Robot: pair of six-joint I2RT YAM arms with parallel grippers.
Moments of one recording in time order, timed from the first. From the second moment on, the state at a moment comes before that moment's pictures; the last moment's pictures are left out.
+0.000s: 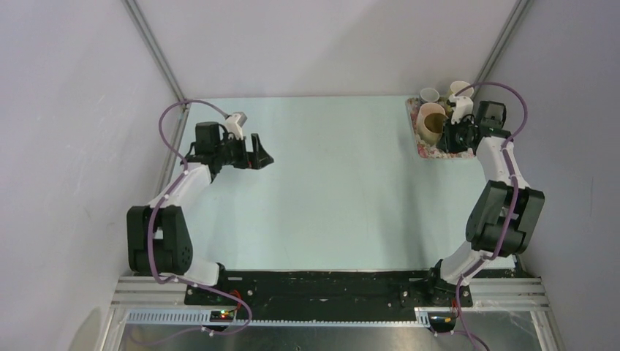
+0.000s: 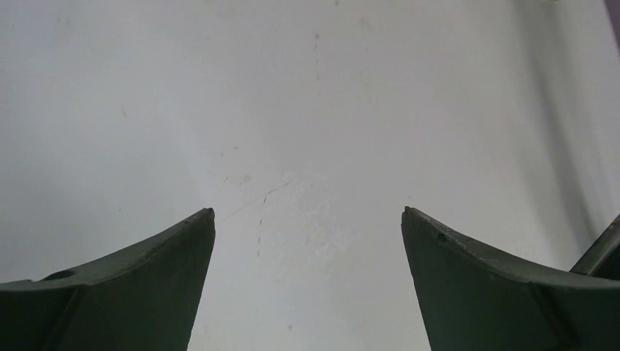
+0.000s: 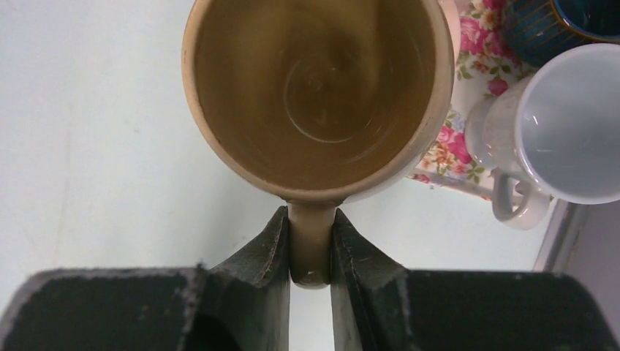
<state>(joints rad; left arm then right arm) -0.02 1.48 0.99 -0.17 0.61 -0.10 -0.28 1.62 1.31 -0.48 -0.47 -0.38</state>
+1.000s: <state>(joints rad) 0.03 1.36 0.90 -0.27 0.57 0.11 -0.26 1.93 1.50 -0.50 -0.32 -0.57</state>
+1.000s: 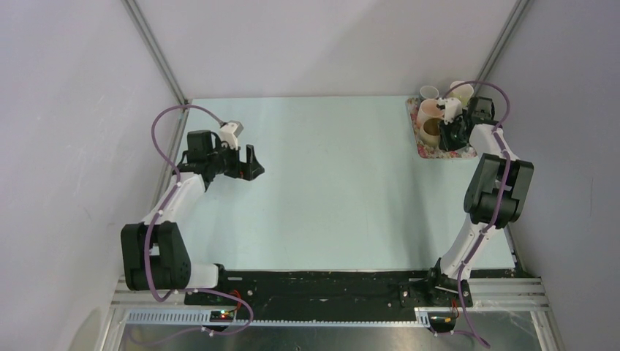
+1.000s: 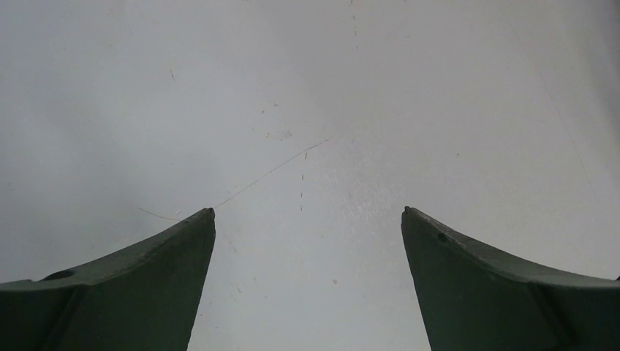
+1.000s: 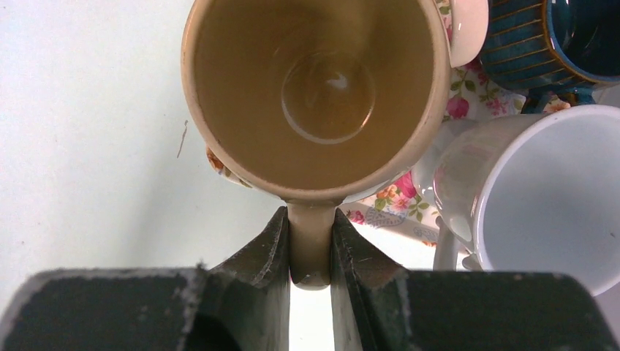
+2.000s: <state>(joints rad) 0.03 1.34 0.88 -0.28 0.56 0.13 -0.30 1.83 1.47 -0.54 -0.32 -0.59</state>
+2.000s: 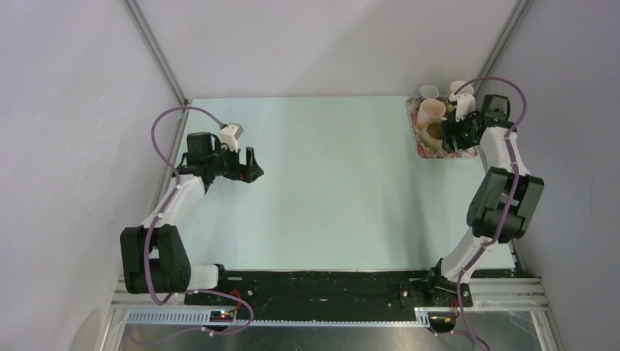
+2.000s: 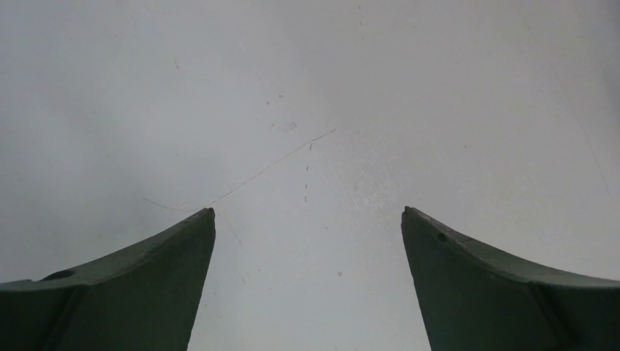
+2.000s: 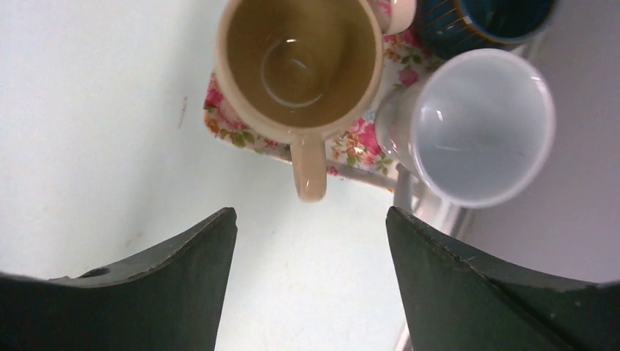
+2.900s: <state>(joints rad) 0.48 0.60 0.97 -0.45 0.47 0.11 -0.08 0.52 1.13 -0.40 -0.19 0.05</state>
